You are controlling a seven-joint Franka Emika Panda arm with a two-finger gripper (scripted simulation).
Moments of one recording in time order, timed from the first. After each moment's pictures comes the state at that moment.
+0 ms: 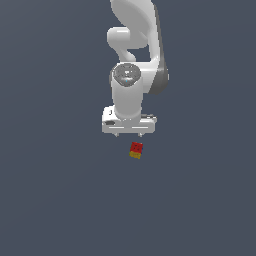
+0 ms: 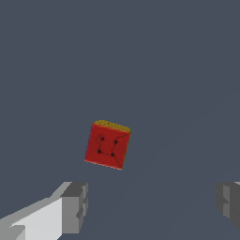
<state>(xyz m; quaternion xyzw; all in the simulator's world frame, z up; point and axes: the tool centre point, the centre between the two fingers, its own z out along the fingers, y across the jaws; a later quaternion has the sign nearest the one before) -0.017 0.002 0.157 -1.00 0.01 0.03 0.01</state>
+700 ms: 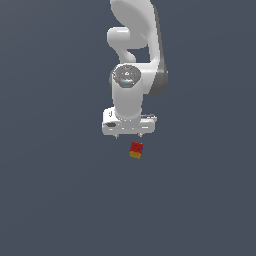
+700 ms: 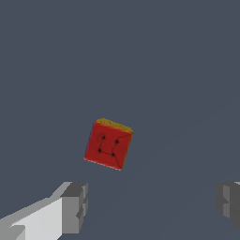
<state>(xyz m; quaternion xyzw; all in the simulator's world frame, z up) -0.017 0.003 0.153 -1.00 -0.02 0.03 0.01</state>
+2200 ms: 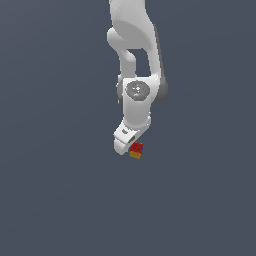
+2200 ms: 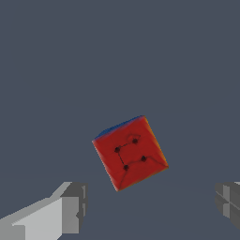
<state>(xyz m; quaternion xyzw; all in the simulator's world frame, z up) -0.014 0.025 0.105 -0.91 -0.42 0.01 0.00</state>
